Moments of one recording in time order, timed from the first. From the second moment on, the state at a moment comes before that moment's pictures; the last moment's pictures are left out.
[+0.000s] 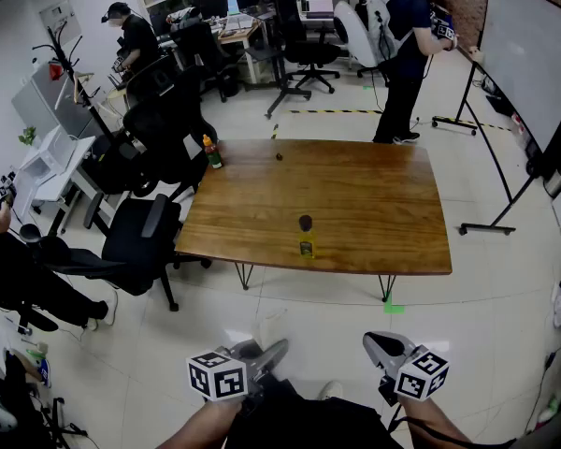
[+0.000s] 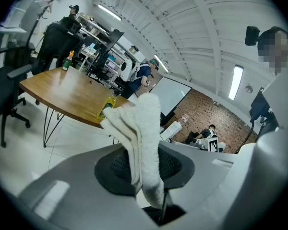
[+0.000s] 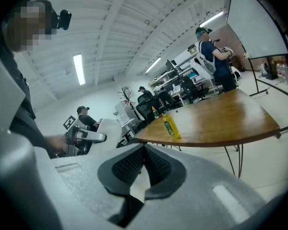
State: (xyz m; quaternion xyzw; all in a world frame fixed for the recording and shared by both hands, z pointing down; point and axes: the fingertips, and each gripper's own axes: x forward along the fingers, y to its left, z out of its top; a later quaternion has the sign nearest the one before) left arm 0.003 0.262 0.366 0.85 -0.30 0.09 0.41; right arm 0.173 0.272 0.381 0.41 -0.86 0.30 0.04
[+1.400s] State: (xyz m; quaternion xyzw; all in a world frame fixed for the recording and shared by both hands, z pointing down) left arm -0.016 0.052 0.445 0.92 -0.05 0.20 0.34; right arm 0.061 -0.044 0.391 0.43 -0.87 0.12 0.20
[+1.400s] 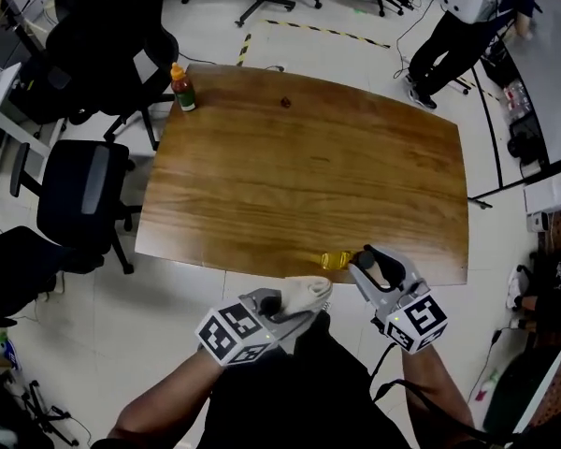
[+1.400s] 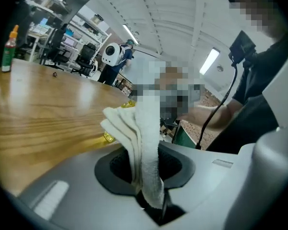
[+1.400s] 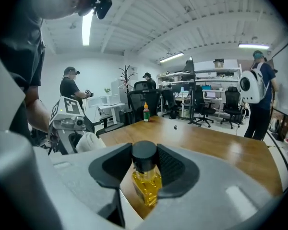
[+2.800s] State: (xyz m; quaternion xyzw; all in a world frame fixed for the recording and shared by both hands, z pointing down) left arm 0.091 0.025 0.514 0.77 0.04 0.06 0.63; right arm 0.058 -0.039 0.387 0.42 -0.88 0.10 0.19
